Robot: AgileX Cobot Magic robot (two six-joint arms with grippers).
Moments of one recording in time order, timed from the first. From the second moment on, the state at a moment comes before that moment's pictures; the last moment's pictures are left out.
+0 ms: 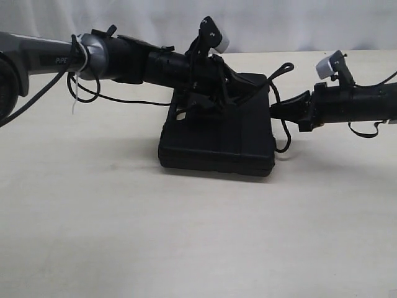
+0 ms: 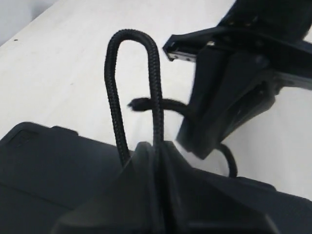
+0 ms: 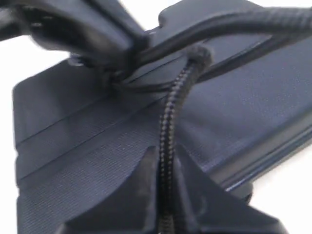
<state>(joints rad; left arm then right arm) -0.47 2.36 -1.72 -1.57 0.81 1.92 -0.18 2.11 -1.15 1.46 1.03 -2.04</state>
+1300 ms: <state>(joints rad) -0.44 2.43 -1.75 -1.73 0.79 1.54 -0.10 2.11 -1.15 1.56 0.97 -2.08</state>
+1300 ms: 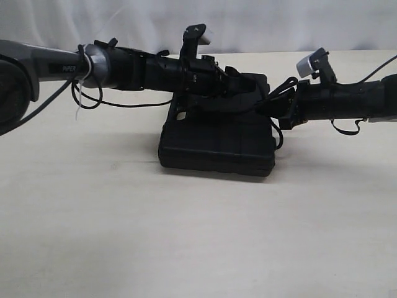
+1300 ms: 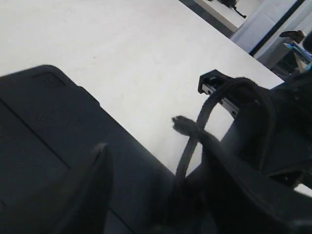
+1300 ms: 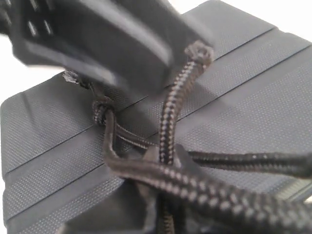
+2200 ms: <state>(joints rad) -0.52 2.48 -1.83 -1.75 0.75 1.49 -0.10 2.11 -1.15 1.48 0.97 -2.08</state>
